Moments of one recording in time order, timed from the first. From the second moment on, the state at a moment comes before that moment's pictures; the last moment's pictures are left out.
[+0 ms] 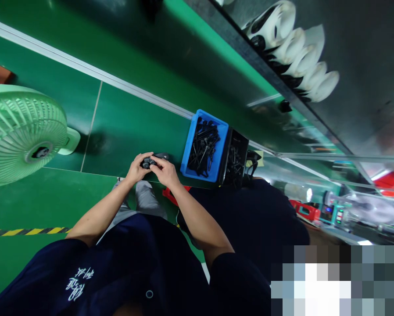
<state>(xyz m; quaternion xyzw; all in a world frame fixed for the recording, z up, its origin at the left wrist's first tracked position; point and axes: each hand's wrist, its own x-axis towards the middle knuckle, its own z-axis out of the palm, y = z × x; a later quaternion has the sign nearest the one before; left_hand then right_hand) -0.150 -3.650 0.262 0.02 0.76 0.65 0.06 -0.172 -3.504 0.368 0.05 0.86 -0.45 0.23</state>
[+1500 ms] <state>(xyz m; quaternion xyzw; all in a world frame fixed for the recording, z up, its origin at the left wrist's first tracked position) -0.226 -3.652 0.265 -0.10 0.85 0.52 -0.03 -0.244 -3.294 0.302 0.35 0.89 -0.29 0.08</state>
